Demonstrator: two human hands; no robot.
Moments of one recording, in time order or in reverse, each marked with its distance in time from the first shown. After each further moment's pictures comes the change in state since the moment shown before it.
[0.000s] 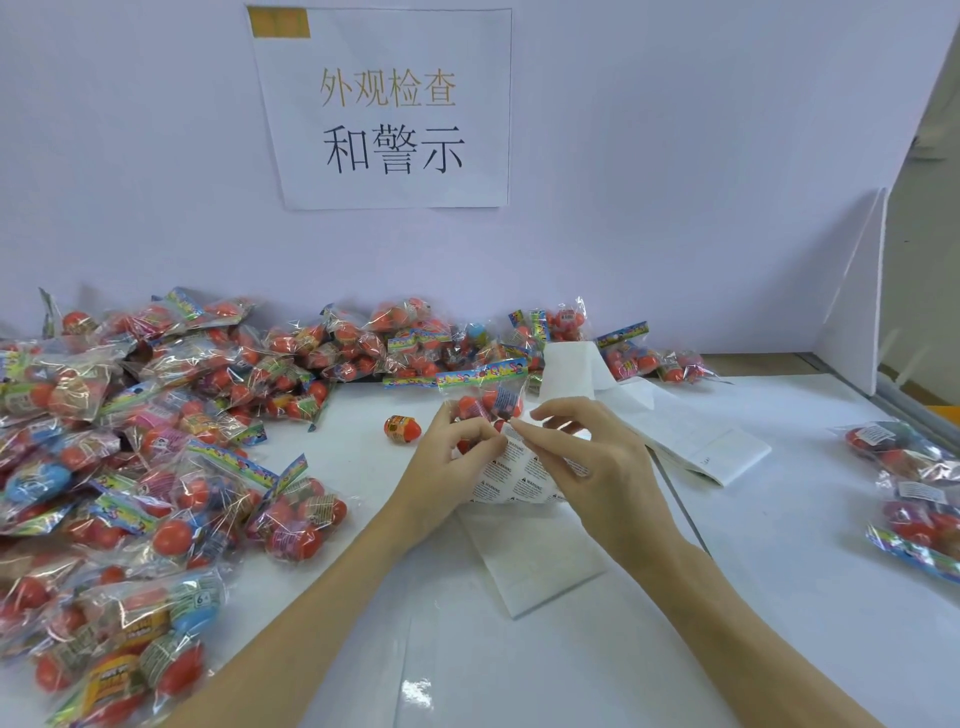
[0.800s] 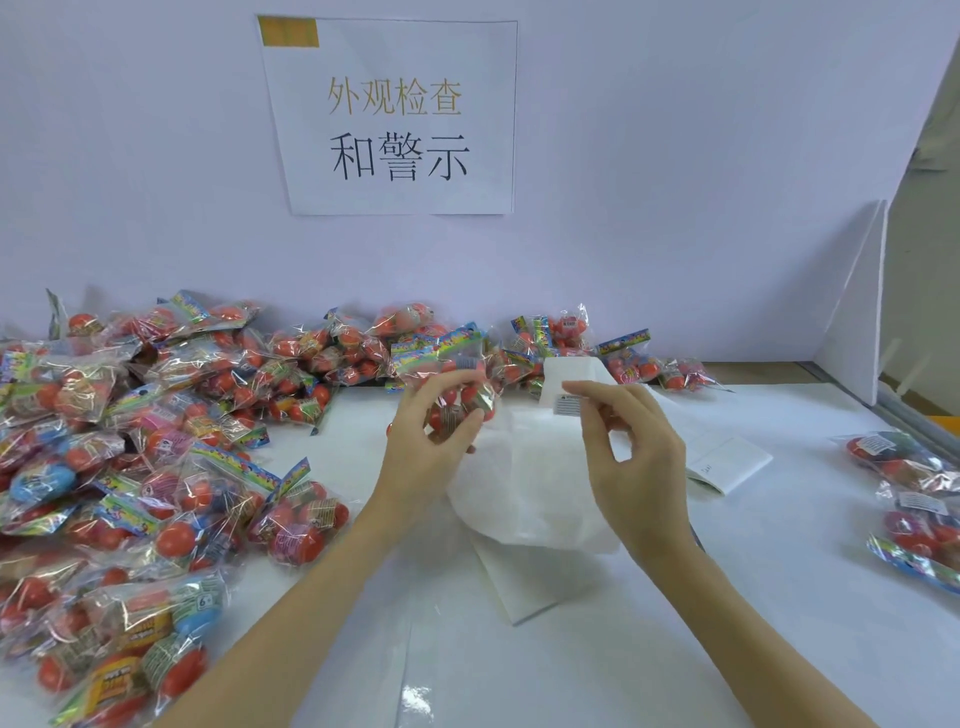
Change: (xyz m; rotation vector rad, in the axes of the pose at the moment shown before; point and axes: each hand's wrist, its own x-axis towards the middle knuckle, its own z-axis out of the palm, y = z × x) left_hand 0.007 0.003 -0.011 -0.177 0.250 0.122; right_hand 0.012 -0.009 -0.011 0.268 0.230 0.347
